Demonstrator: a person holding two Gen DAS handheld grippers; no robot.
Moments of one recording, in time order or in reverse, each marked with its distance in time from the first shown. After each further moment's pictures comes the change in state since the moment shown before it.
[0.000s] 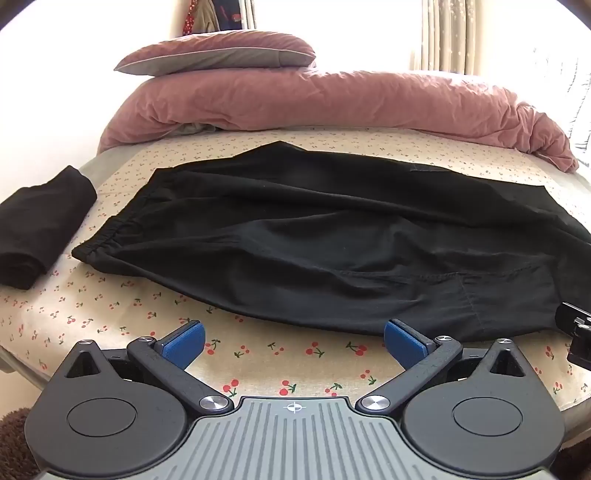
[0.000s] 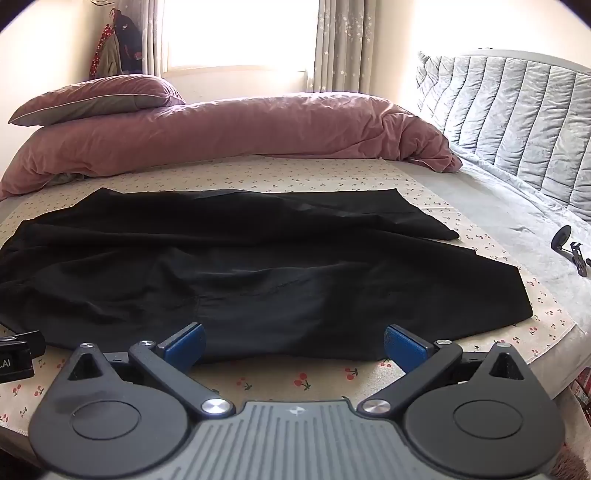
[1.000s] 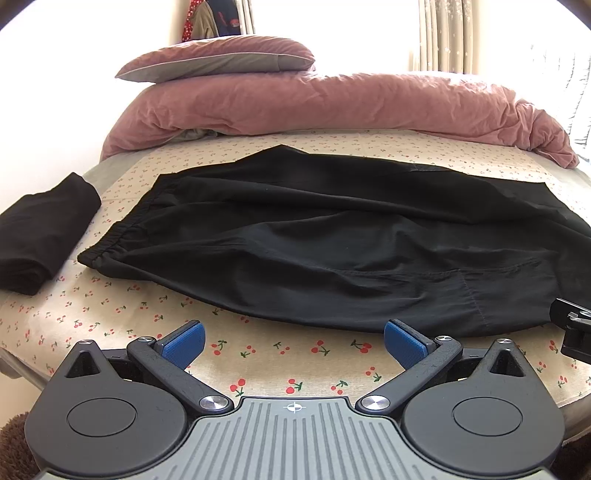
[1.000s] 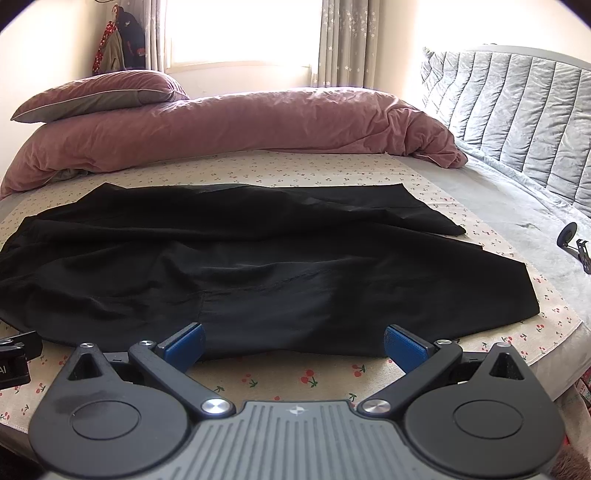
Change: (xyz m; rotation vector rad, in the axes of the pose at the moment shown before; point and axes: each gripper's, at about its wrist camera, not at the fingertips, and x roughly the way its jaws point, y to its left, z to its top) left arm -0.006 -0.001 -0.003 0.014 -0.016 0.010; right arm 0.005 0.005 0.000 0.001 0.009 0.011
